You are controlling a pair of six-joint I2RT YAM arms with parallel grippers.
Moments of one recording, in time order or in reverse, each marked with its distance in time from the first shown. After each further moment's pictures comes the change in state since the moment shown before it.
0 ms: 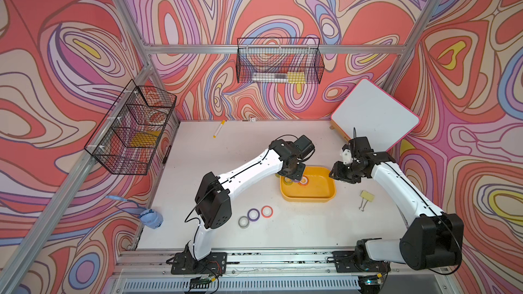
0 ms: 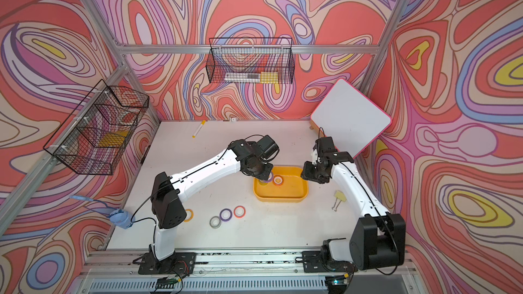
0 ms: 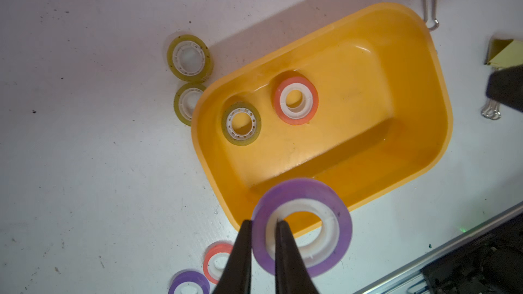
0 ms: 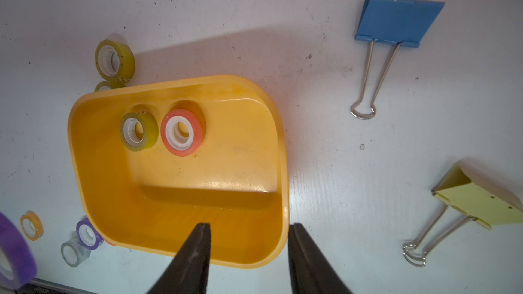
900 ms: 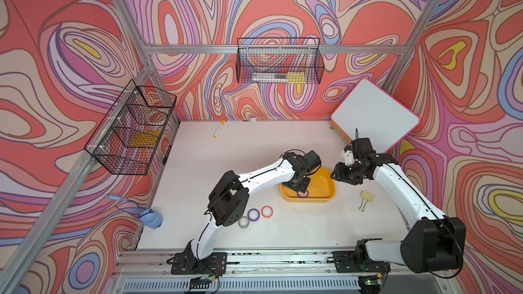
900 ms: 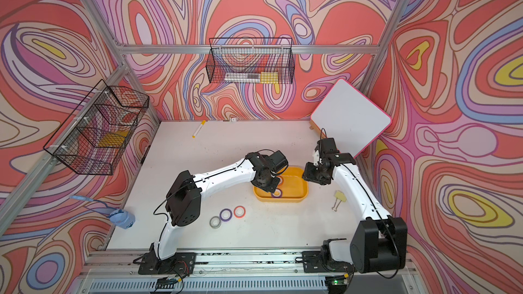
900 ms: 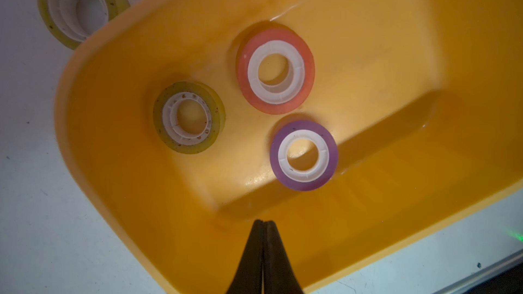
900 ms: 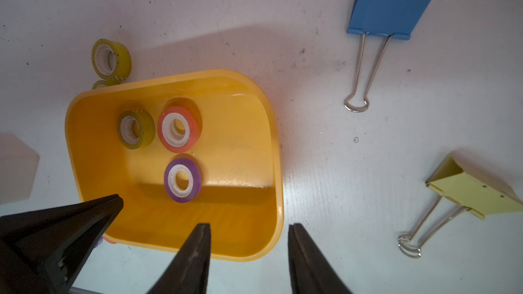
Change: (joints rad) left arm -0.039 0.116 -0.080 0.098 0.027 0.008; right arm -0.013 -0.016 -0.007 -0.015 -0.002 0.000
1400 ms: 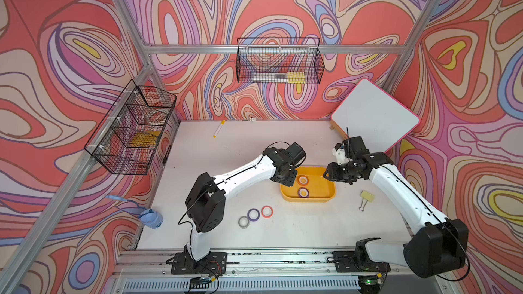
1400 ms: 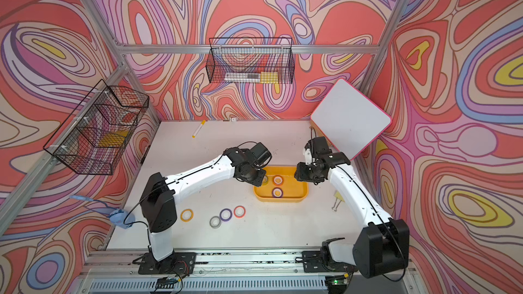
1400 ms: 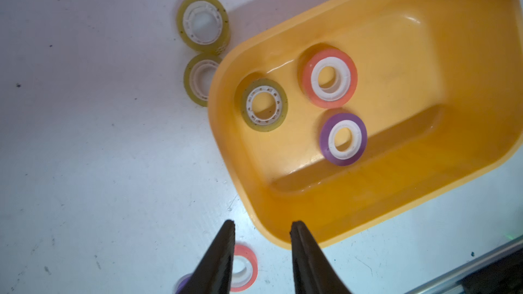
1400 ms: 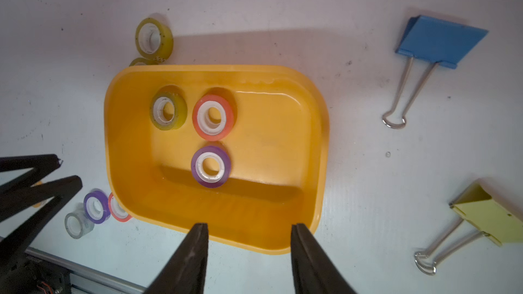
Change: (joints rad) left arm 0.109 -0.279 -0.241 0.062 -0.032 -0.004; right arm 0.158 -0.021 0.045 0.001 0.012 -0.027
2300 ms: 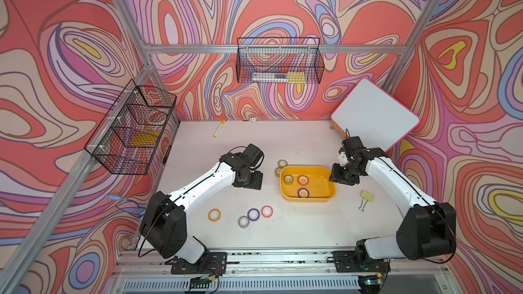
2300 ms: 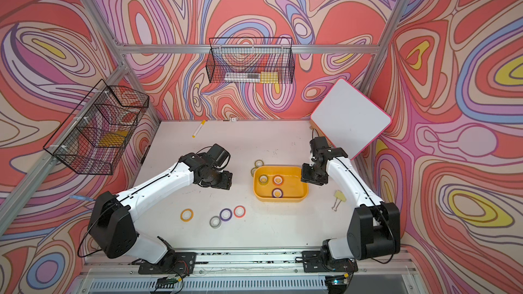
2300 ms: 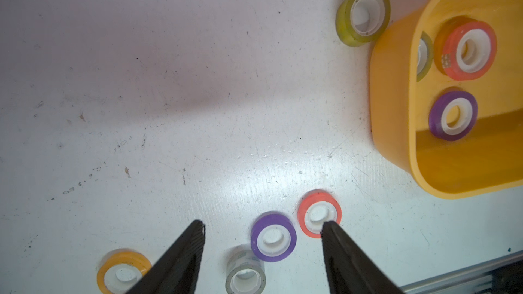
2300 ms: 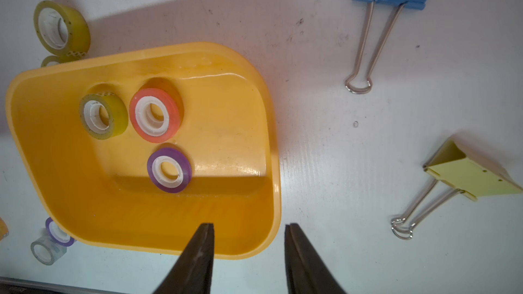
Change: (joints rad) left arm 0.247 -0.339 -0.424 0.048 0.078 0.005; right arm -0.105 0.129 0.007 -0.076 0.042 0.039
